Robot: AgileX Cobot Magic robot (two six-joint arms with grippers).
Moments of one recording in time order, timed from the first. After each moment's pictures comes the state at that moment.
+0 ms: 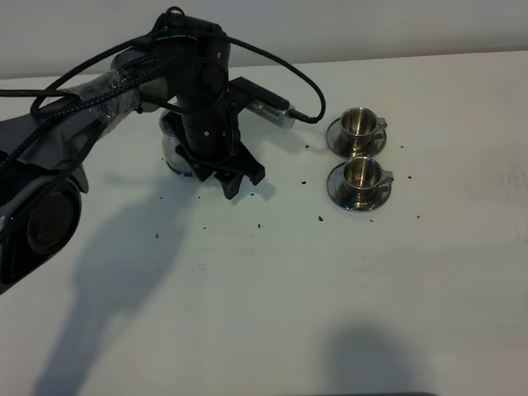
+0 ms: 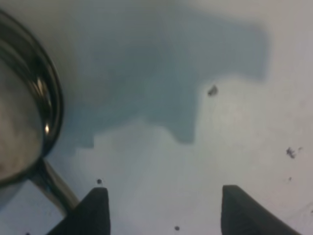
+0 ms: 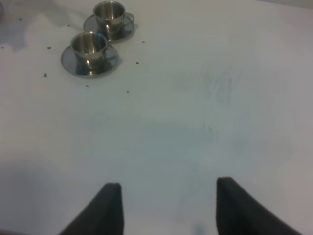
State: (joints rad) left arm -0.46 2.35 -1.96 0.03 1.19 0.20; right arm 0.00 -0.01 -0.50 0.18 1.08 -0.24
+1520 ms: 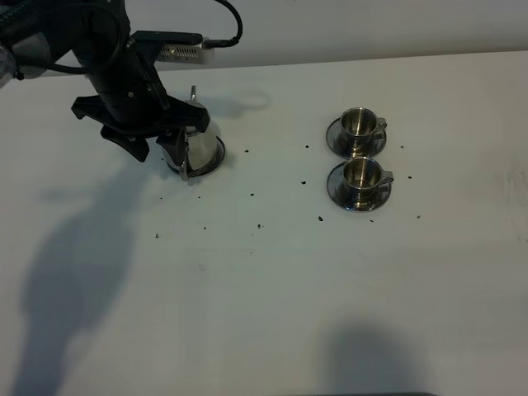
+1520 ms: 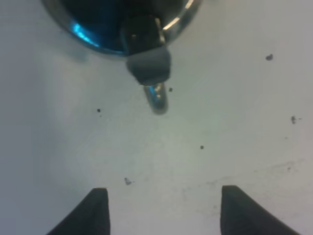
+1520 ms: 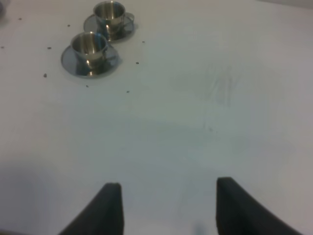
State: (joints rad) left arm -0.30 2.10 -1.78 -0.07 1.19 -0.04; right arm 0.00 -0.01 -0.50 0.18 1.08 -0.24
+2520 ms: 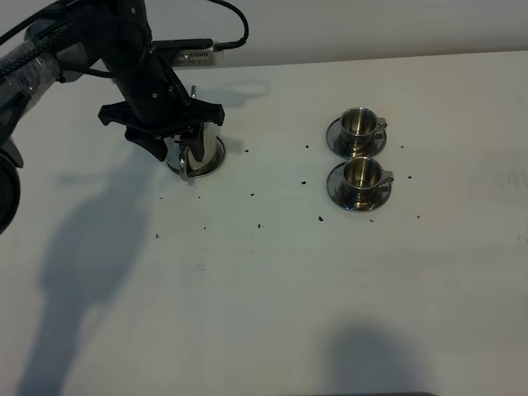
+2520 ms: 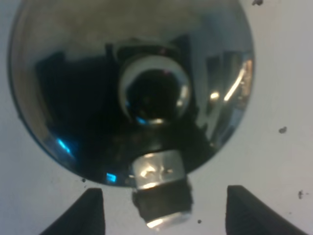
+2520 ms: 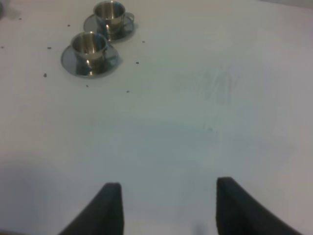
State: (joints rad) left arm -0.27 2.30 -1.98 -0.12 1.19 -0.08; right arm 0.00 -0.01 -0.50 0.18 1.08 -0.24
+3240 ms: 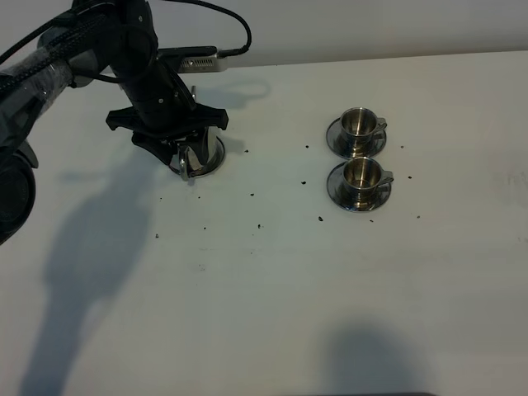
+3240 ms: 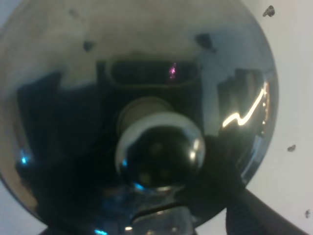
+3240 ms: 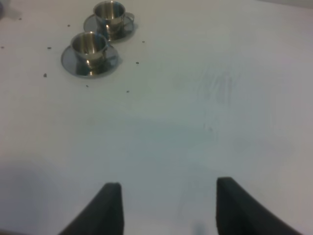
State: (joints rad) left arm -0.27 2.35 -2.03 -0.14 1.19 -0.07; right arm 0.00 -0.01 -0.50 0.18 1.08 -0.24
